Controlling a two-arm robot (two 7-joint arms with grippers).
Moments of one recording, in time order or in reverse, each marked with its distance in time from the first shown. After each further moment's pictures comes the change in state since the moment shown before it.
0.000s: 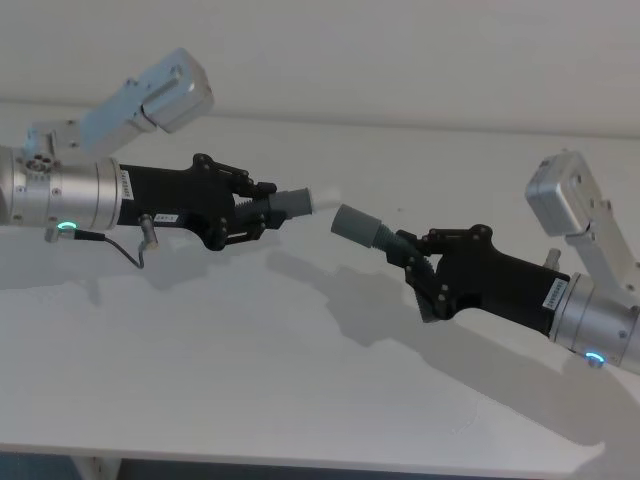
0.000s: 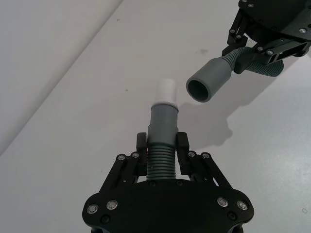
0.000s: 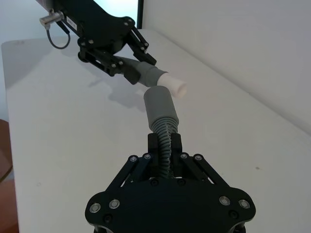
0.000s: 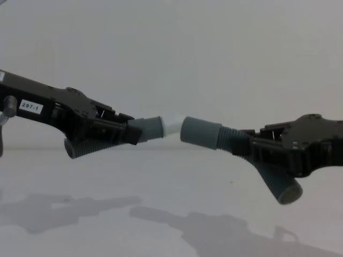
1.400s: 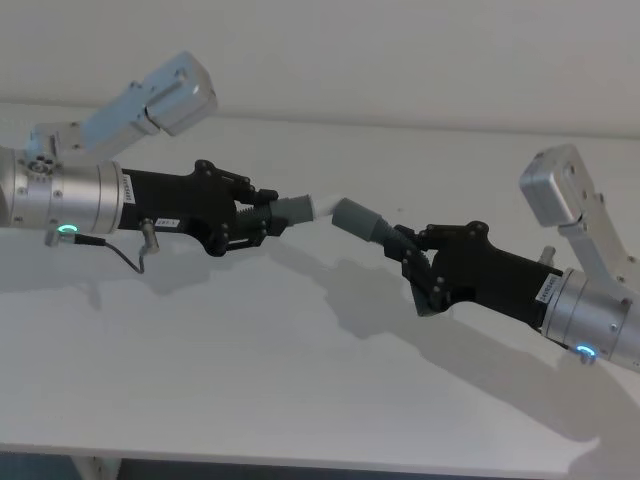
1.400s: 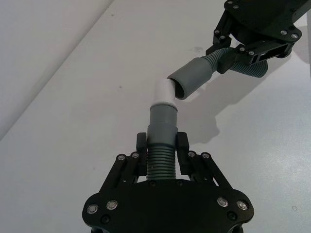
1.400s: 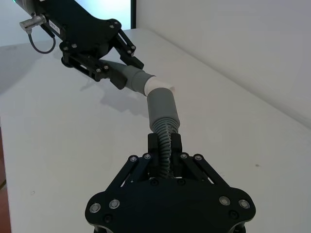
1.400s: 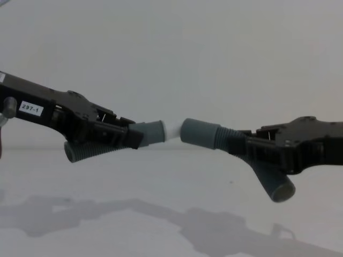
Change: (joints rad) left arm -0.016 0.026 0.035 -0.013 -0.035 0.024 0.013; right arm 0.027 0.001 -0.032 0.023 0.039 0.017 -0.045
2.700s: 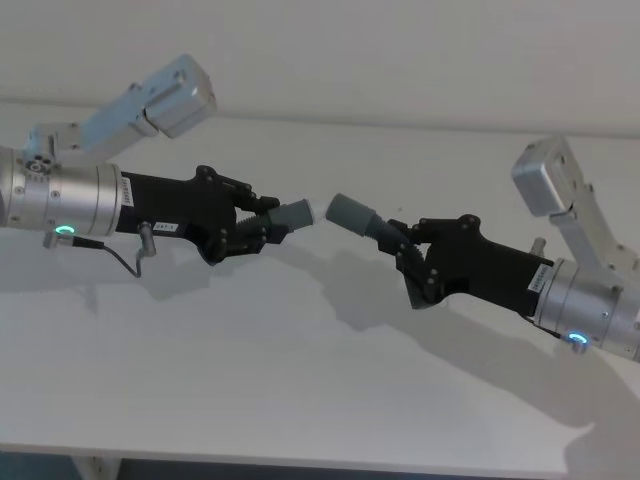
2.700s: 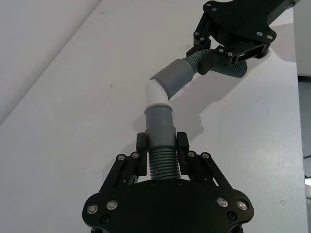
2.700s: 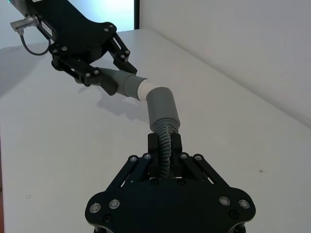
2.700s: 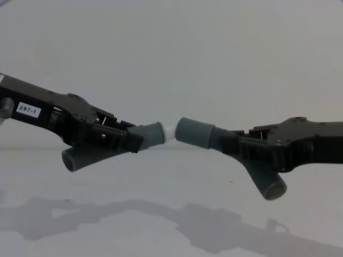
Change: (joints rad) left arm -0.025 0.023 0.036 0.008 -0.039 -0.001 -0.021; right arm 0.061 0.001 -0.045 0.058 0.031 -0.017 0.012
